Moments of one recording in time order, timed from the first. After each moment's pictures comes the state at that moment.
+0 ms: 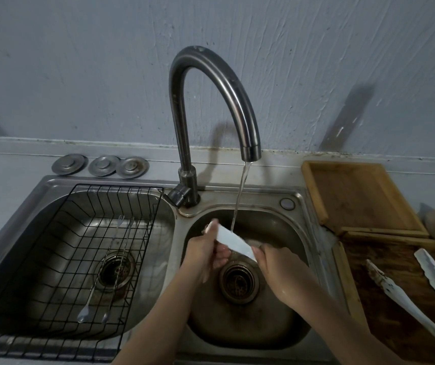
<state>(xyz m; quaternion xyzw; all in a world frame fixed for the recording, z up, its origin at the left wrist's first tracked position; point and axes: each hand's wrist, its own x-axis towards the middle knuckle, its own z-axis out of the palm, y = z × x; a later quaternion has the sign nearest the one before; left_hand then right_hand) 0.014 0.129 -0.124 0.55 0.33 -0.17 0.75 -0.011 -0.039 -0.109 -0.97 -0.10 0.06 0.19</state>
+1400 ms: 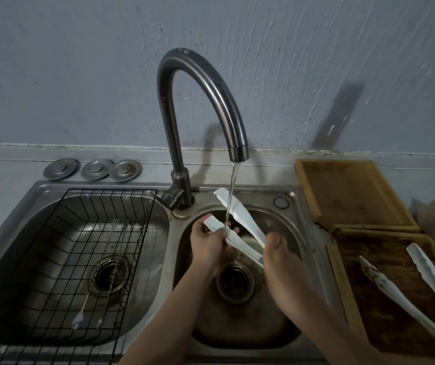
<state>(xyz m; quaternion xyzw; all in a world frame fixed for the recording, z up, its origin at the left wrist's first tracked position) 0.029 0.104 -0.137 0.44 0.30 -0.04 0.85 -0.027 -0.034 -0.090 -0.99 -0.09 -0.06 0.07</state>
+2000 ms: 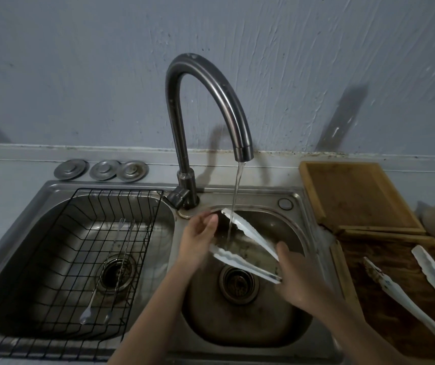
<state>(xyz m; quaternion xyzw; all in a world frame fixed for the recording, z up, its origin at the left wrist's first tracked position) 0.013 0.140 -0.113 0.68 0.15 0.00 0.72 -0.018 -0.072 -0.116 -0.96 -0.11 0.13 0.20</state>
